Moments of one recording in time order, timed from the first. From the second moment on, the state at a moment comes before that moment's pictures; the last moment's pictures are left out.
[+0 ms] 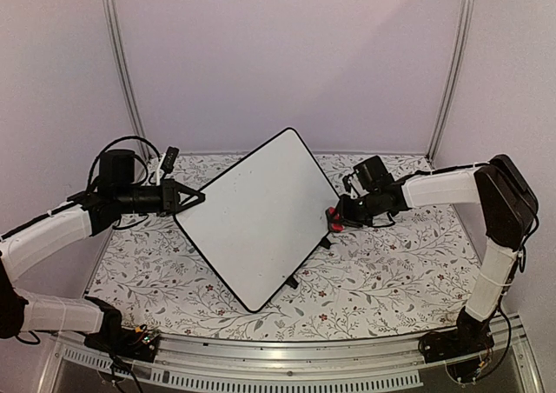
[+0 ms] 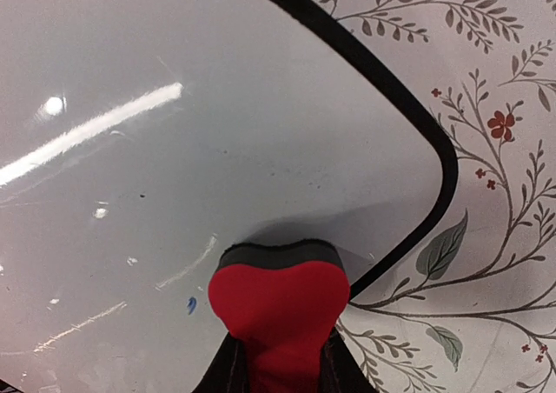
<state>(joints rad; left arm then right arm) -0.31 1.10 0.72 -0.09 0.72 -0.50 0.57 1.84 1.11 -0.17 -0.22 0.60</state>
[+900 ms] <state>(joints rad) -0.31 1.10 0.72 -0.09 0.72 -0.50 0.66 1.81 1.06 -0.08 -0.22 0.66</state>
